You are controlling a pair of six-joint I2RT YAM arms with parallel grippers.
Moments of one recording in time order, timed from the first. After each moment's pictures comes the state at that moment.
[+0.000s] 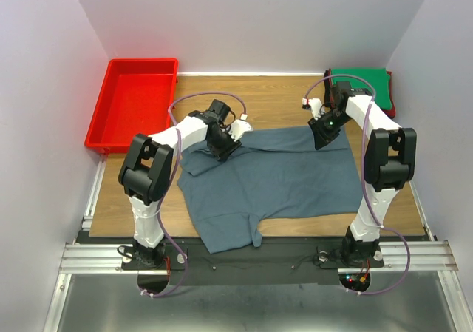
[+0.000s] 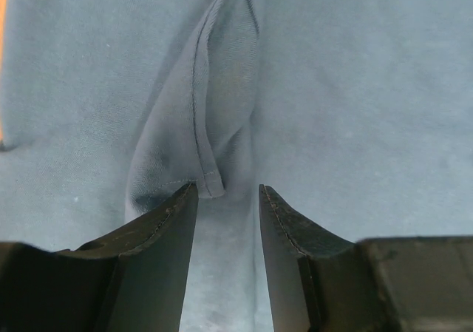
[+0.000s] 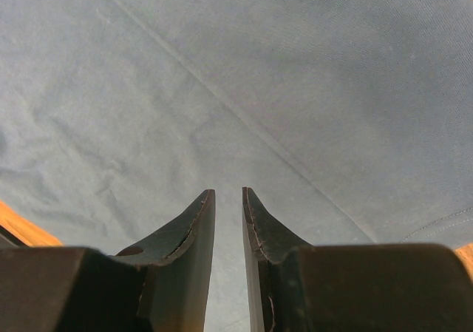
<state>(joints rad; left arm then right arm) -0.50 1.90 1.37 -0.66 0.25 0.53 0.03 1.96 1.59 -1.06 -0.43 -0.68</state>
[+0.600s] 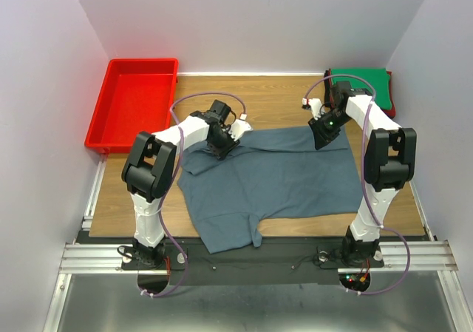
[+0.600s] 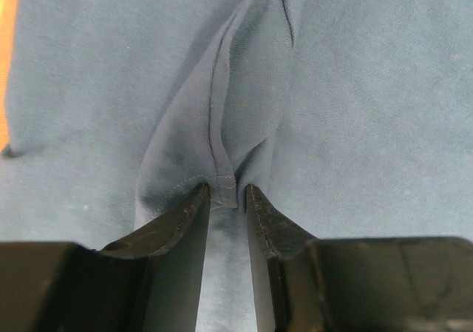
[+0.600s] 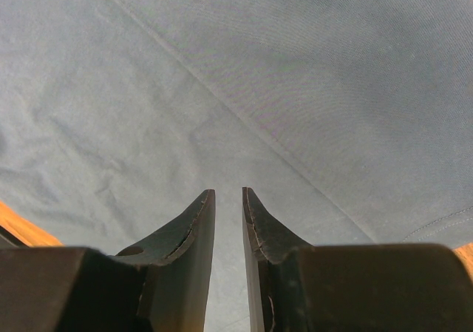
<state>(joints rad) -0.50 1.95 1.38 -0.63 0.21 0.52 0.03 1.96 1.59 -1.06 -0.42 -0.68</state>
